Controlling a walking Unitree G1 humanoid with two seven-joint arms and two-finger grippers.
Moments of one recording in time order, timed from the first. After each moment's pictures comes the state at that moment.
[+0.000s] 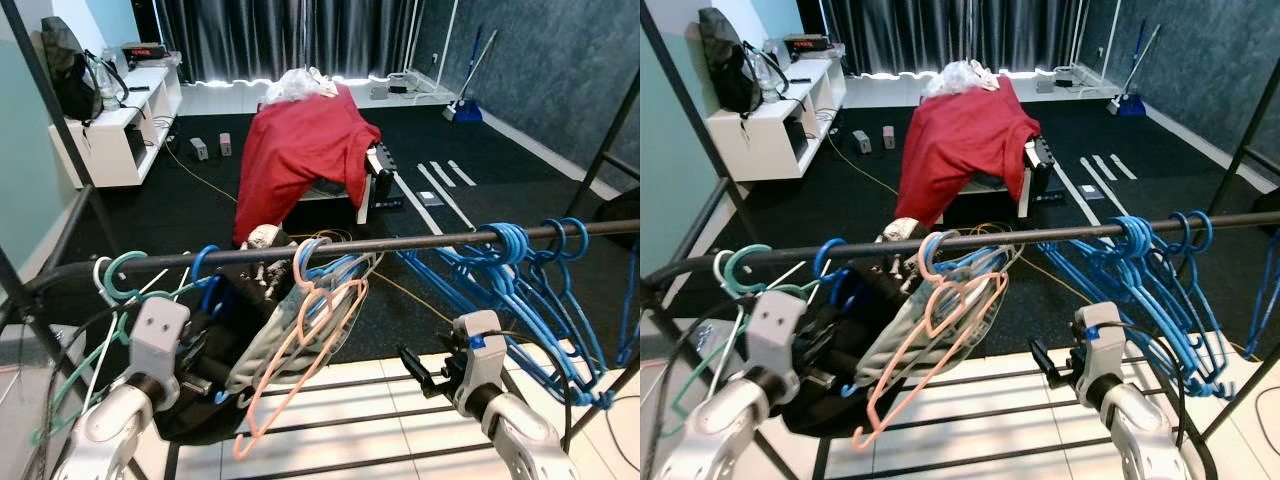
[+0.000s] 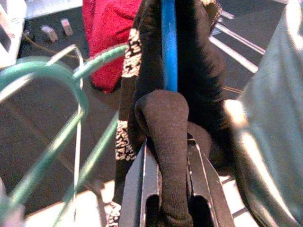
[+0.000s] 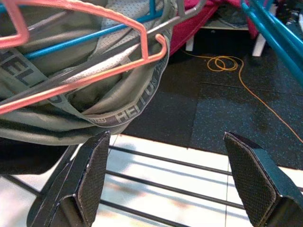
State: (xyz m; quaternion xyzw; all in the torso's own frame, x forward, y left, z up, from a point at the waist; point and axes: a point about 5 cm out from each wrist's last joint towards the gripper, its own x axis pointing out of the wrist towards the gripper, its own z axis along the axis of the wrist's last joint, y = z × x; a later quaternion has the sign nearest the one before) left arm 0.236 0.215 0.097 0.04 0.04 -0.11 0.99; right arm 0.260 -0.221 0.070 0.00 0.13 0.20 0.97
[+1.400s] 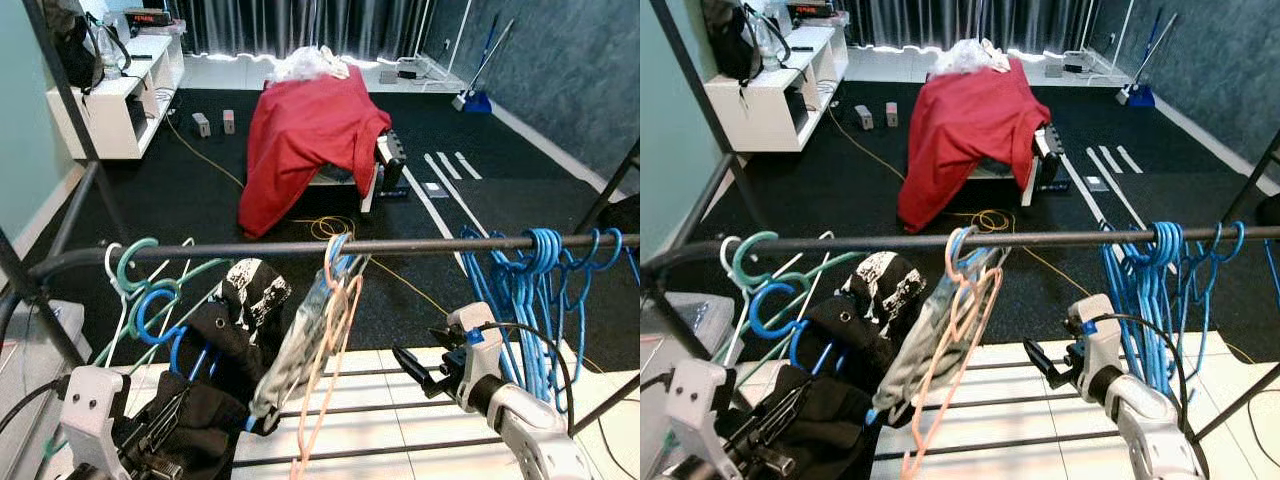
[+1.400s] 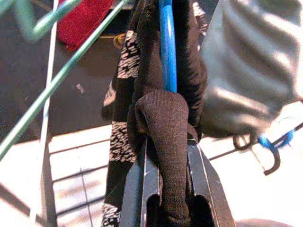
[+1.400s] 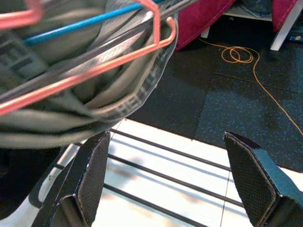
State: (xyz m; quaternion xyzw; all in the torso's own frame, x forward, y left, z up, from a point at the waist) left arm 0.160 0.216 0.098 -0.06 0.09 -0.17 0.98; right arm 0.271 -0.216 0.073 -0.02 0.14 0.22 0.97
